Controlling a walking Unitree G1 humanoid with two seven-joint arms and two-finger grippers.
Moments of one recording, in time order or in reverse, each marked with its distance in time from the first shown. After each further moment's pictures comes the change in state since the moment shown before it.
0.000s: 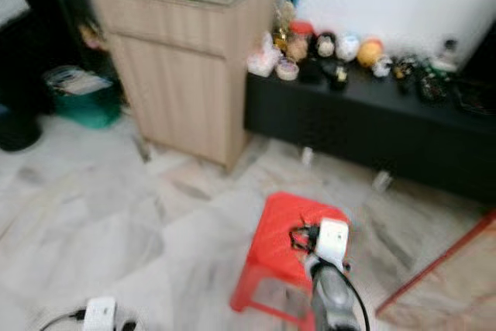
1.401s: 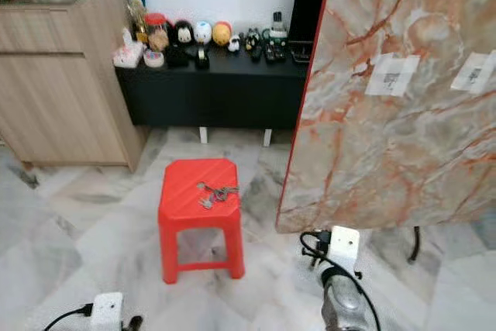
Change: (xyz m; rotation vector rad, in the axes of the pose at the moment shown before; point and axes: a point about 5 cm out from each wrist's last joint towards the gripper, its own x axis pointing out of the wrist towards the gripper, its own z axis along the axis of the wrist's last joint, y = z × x) left arm 0.000 -0.005 -0.003 -0.025 0.031 0.018; right arm 0.001 -0.002 -0.002 -0.003 0.025 0.000
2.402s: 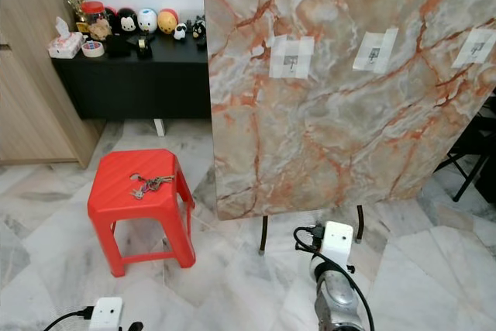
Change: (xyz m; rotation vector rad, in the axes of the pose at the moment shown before) left arm -0.002 0.004 -0.002 0.046 0.002 -0.059; right arm -0.001 -0.008 0.003 -0.004 -0.031 -0.017
